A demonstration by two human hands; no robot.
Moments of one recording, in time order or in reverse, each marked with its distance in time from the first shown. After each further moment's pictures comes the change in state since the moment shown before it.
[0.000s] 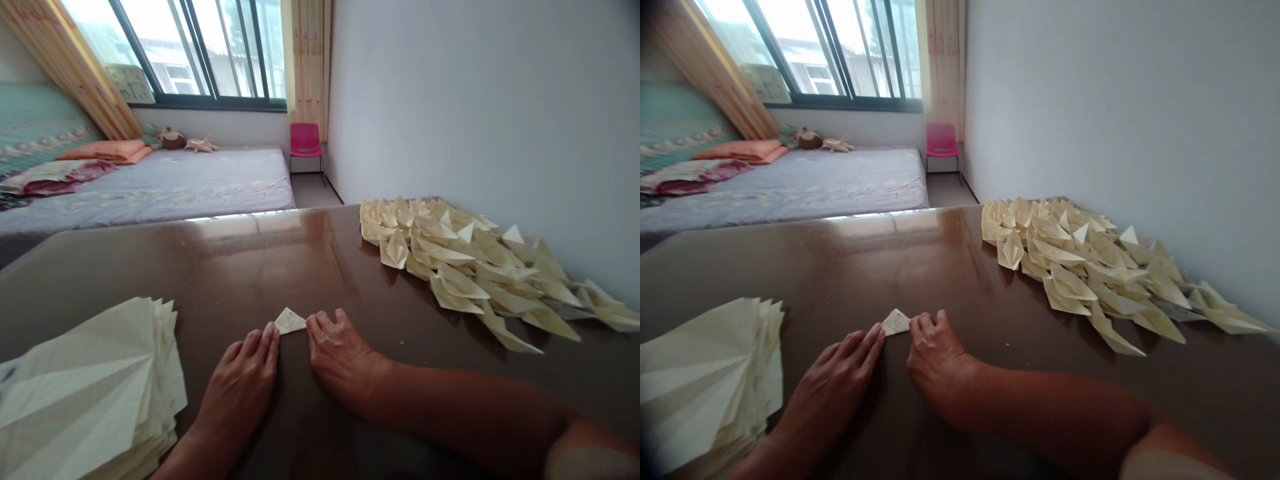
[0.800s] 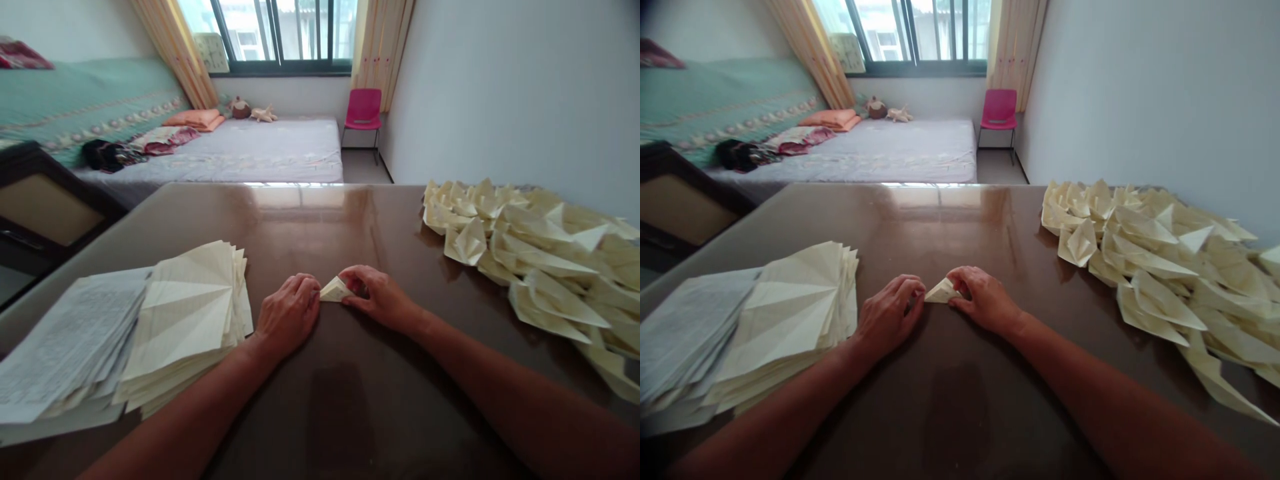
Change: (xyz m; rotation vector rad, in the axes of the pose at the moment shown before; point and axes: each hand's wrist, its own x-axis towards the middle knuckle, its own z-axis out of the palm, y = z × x) left_hand 0.006 -0.014 0.004 -0.455 0.103 -0.346; right_hand 0.030 0.042 0.038 0.905 0.185 0.084
